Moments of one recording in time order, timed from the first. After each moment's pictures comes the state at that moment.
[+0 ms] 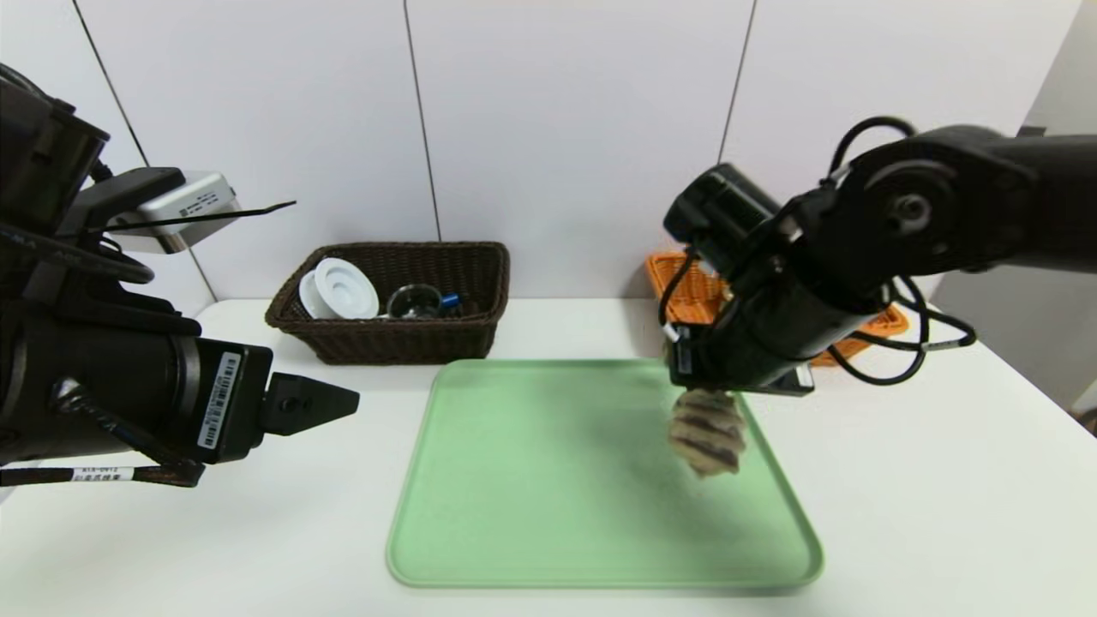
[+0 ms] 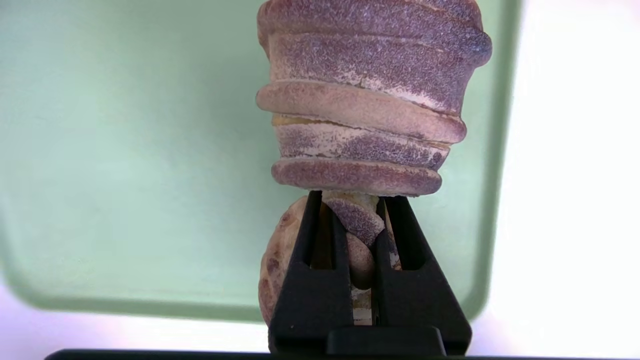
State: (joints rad) left arm -0.65 1.30 -1.25 0.66 0.26 -0.32; right arm 0.61 1.90 -1.72 0.86 -0.21 0.59
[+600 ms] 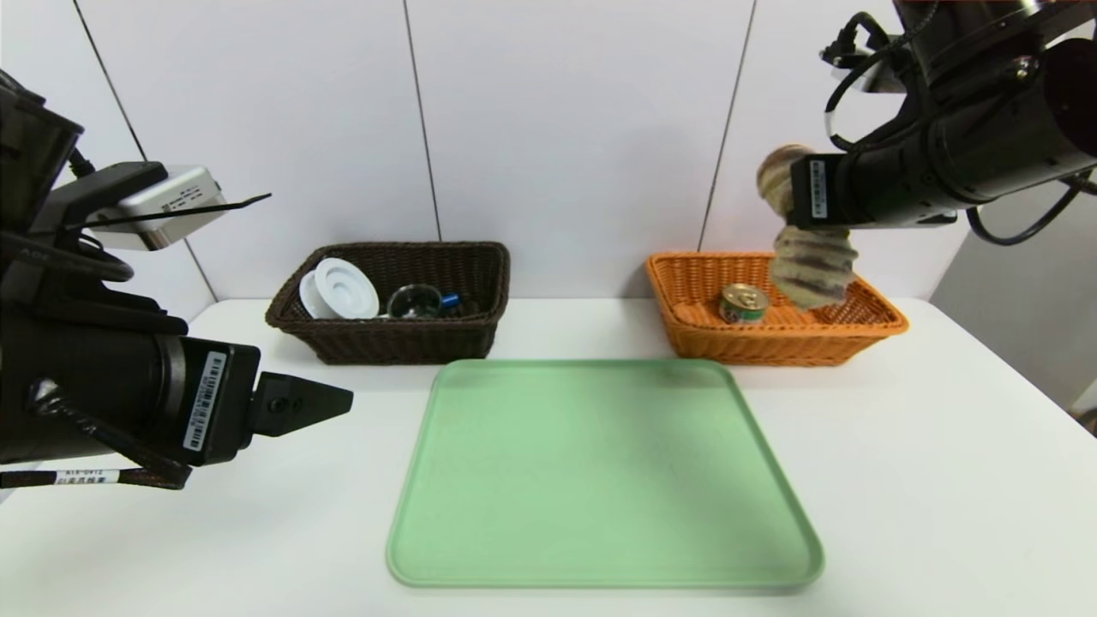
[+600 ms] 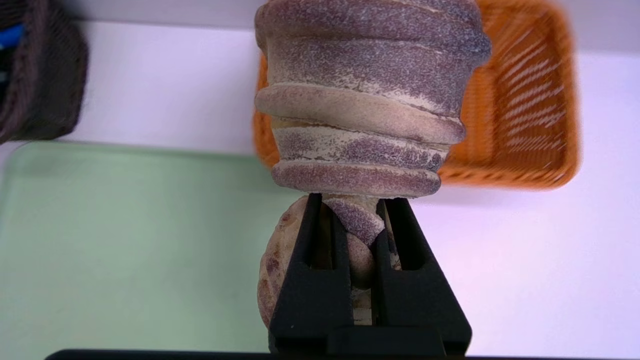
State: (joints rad) left arm -0.65 1.28 -1.25 0.66 0.27 -0.32; right arm 0.40 1.76 -1.87 0.71 -0.30 0.16
